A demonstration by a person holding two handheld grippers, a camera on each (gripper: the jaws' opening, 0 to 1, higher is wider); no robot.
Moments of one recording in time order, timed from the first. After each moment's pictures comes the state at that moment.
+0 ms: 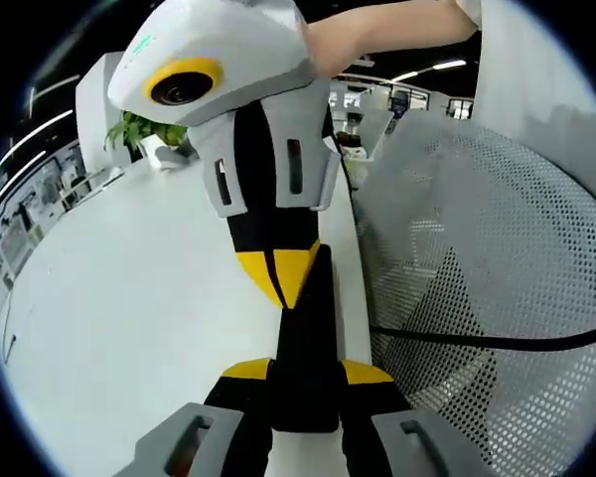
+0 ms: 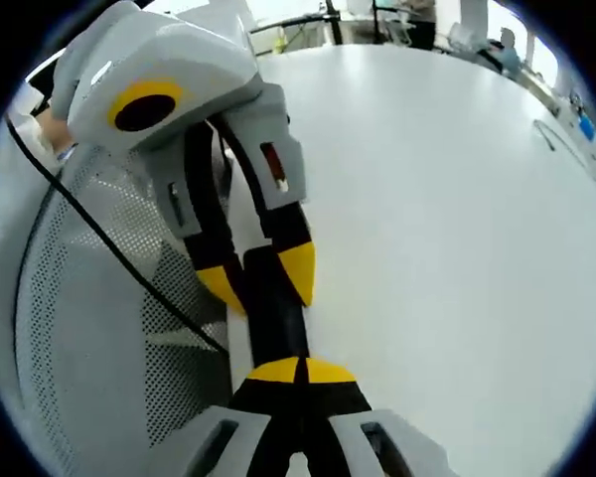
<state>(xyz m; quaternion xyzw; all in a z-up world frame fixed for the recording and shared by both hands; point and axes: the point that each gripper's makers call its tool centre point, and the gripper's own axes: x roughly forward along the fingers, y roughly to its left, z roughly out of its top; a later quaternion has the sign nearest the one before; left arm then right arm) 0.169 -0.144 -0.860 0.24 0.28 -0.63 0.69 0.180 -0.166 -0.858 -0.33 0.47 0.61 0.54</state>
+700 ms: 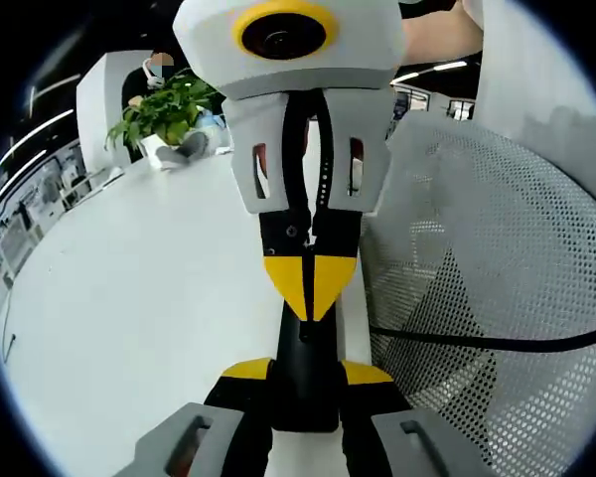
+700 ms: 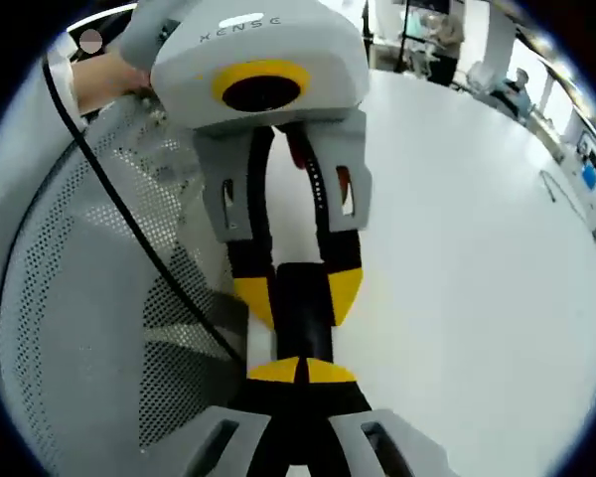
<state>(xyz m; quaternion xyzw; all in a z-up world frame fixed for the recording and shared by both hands) 0.168 -0.144 -0.860 0.24 0.28 -0.63 0.69 0.164 -0.153 -0.852 -0.38 0.40 0.63 0.55</state>
